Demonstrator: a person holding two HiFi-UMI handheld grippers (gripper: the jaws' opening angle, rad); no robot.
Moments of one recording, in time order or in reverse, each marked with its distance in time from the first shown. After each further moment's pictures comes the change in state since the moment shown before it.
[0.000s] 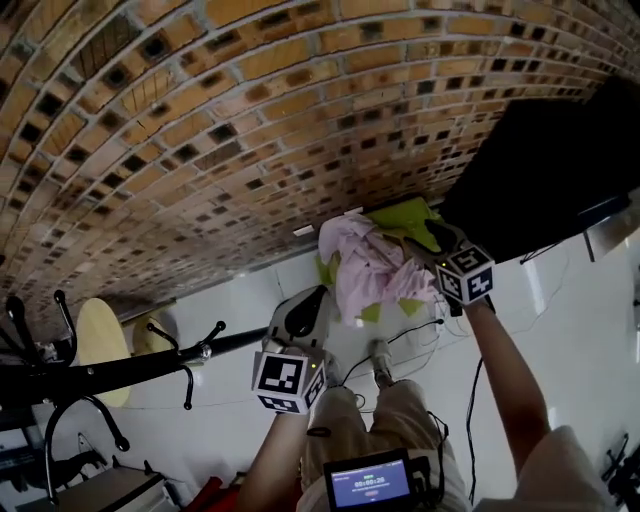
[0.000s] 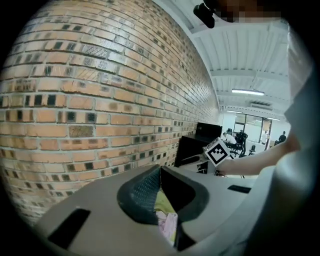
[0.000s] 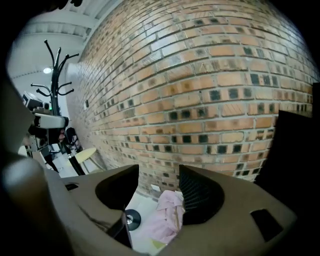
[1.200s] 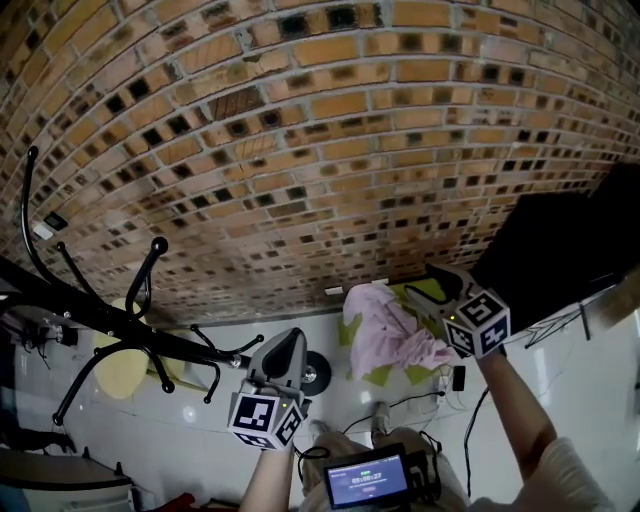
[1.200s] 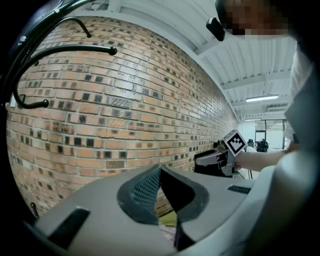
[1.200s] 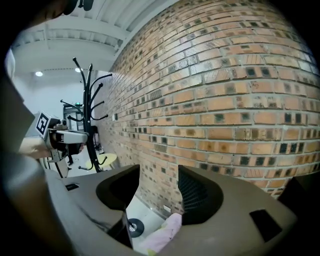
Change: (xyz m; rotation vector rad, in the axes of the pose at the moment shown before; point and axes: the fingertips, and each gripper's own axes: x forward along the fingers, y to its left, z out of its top) left arm -0.179 -0.010 0.128 -0.032 -0.204 0.235; right arm -0.131 0.140 0.199 -0.209 -0.111 0.192
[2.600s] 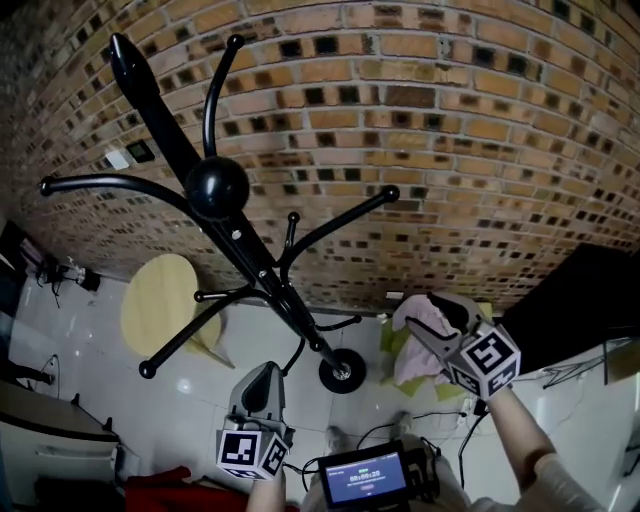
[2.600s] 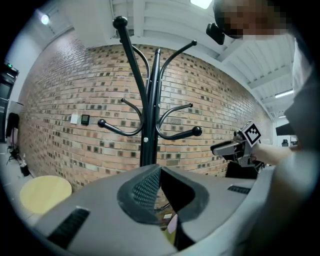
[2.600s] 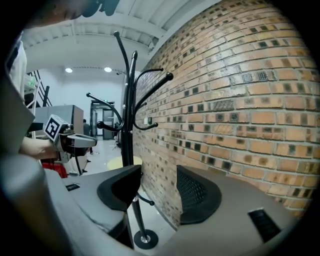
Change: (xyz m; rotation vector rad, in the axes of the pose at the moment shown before) left arm -0.299 0.216 -0.017 -0.073 -0.055 0.373; right arm 0.108 0.318 0.095 -0.172 -0.040 0.234
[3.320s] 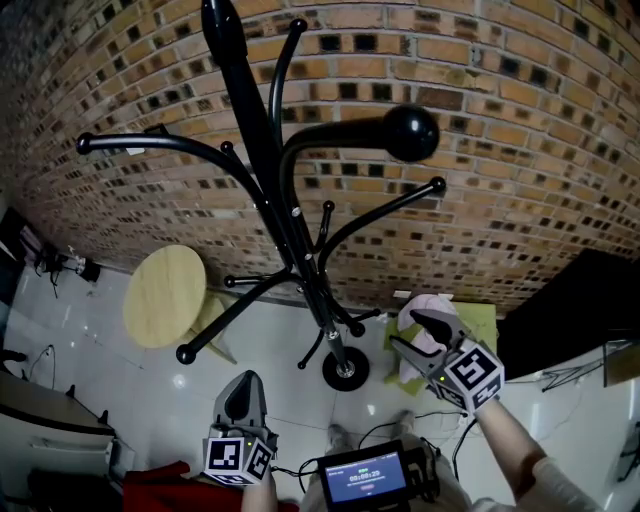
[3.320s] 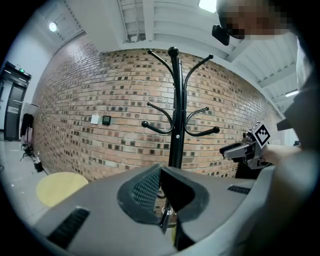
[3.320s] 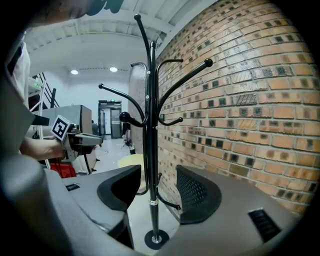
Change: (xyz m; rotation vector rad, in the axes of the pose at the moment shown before) left arm -0.071 0.091 -0.019 -0.035 0.007 0.124; right arm 0.044 0.099 -0.005 0.002 0.027 0.098
